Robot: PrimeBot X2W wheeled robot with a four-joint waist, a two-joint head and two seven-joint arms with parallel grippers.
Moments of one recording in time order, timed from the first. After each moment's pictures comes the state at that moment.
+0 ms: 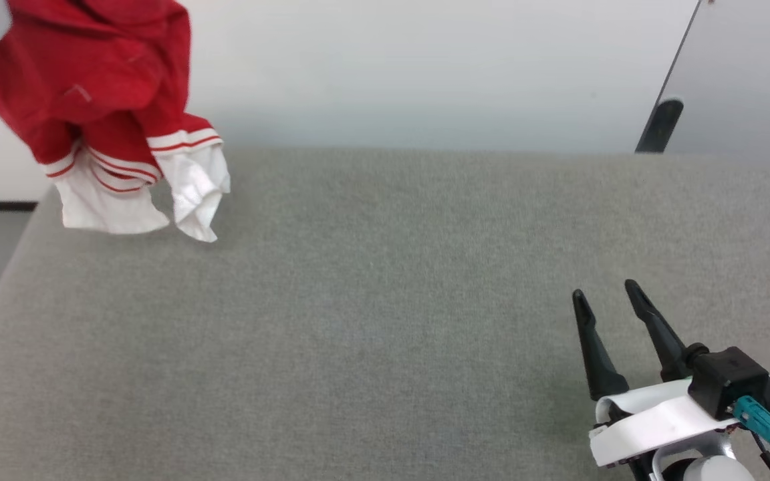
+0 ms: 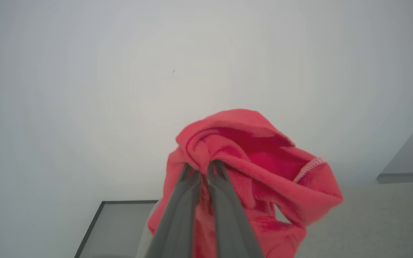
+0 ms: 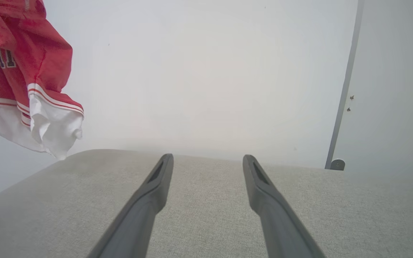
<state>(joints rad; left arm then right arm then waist) -1.25 0.53 -0.19 0.61 -0.41 -0.09 0.68 -0.11 -0.07 0.13 0.08 0.18 0.13 -0.19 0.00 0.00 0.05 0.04</state>
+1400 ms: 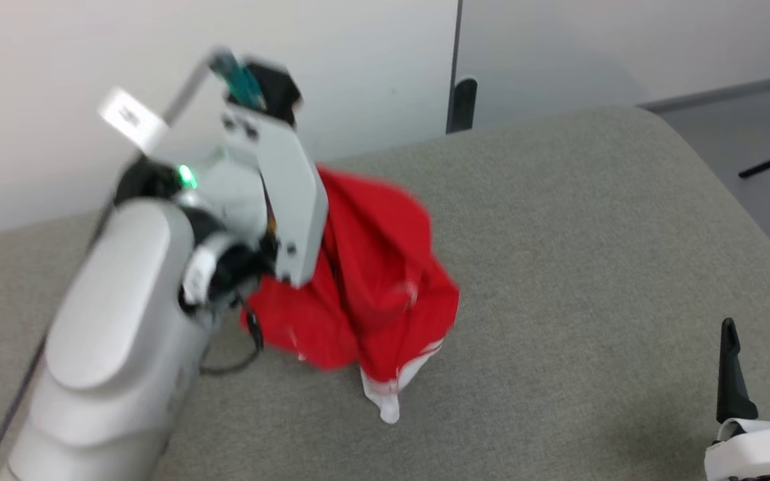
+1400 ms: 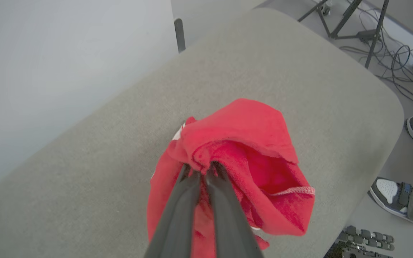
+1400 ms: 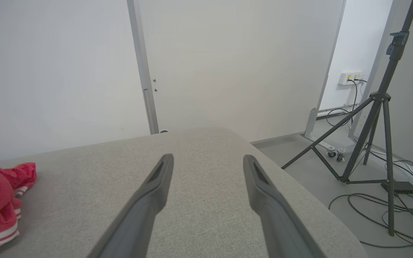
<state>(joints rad) -0.82 0.31 -0.40 0.13 -0.59 0.00 1.03 -0.01 -0.06 -0.22 0.06 0.10 0.13 -0.18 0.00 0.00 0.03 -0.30</state>
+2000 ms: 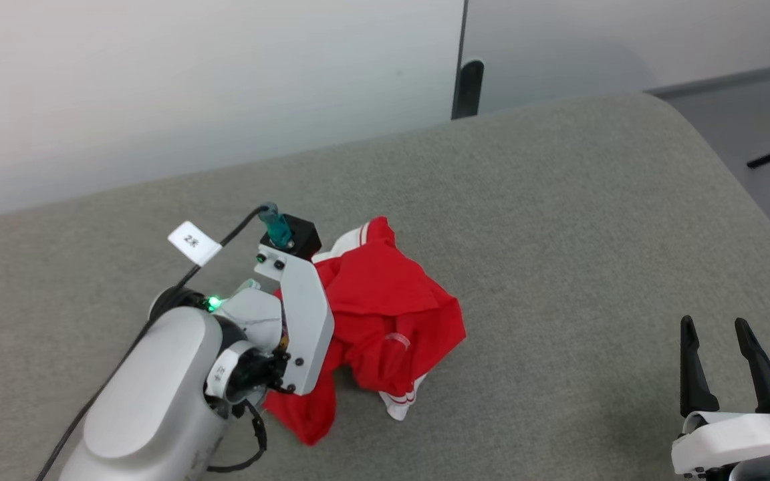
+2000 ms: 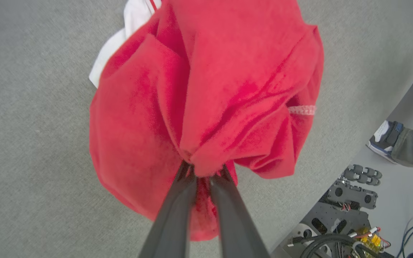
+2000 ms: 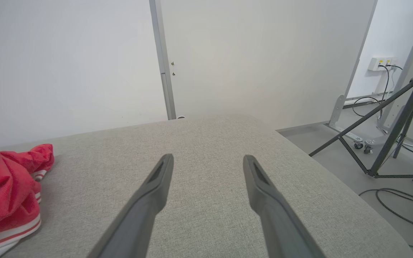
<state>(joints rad) -0.58 0.34 -0.48 0.19 -0.63 -0.03 1.06 -0.08 -0.05 -0.16 0.19 0.11 0.13 -0.22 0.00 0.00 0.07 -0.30</state>
